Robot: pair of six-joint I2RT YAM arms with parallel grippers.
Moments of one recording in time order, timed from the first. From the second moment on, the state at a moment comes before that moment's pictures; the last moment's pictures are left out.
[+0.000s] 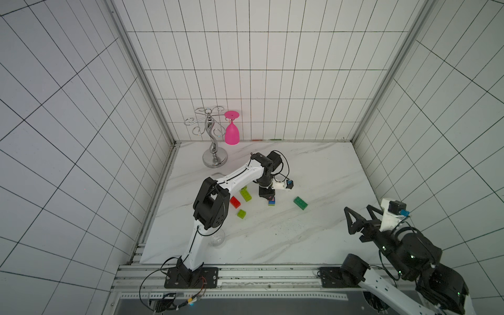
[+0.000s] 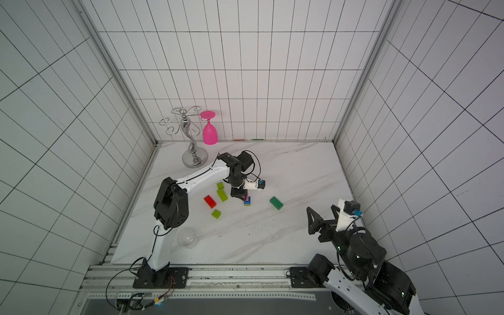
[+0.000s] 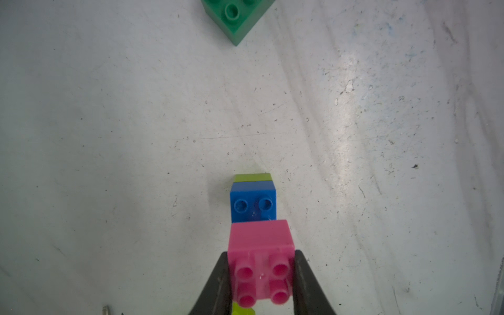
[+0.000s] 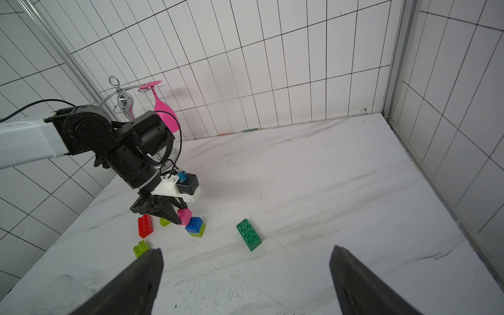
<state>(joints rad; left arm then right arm) -0.72 2.19 1.93 -1.21 0.23 0.88 0.83 0.15 0.87 -0.95 0.55 0.40</state>
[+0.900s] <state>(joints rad) -0.79 2.30 2.06 -1.27 0.10 0.88 0.88 0.13 0.87 -0.95 0.59 0.40</state>
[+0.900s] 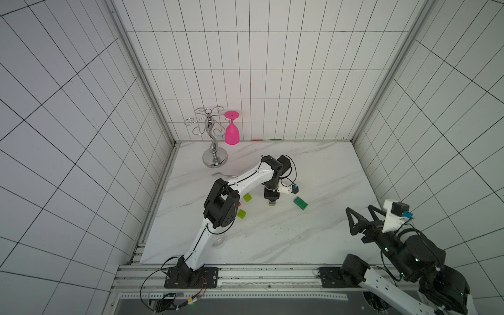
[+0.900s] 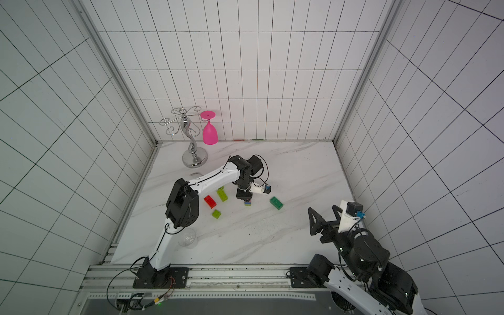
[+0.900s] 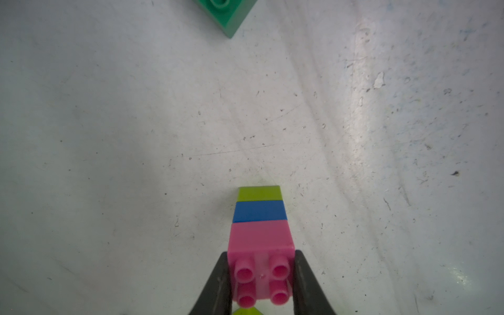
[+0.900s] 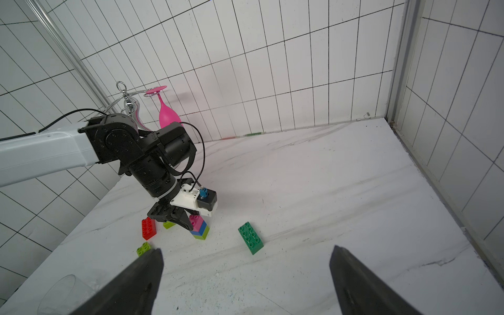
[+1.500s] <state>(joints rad) -0.80 2.37 2.11 -1.29 0.06 0.84 0.90 0.11 0.87 -0.95 0.61 0.40</state>
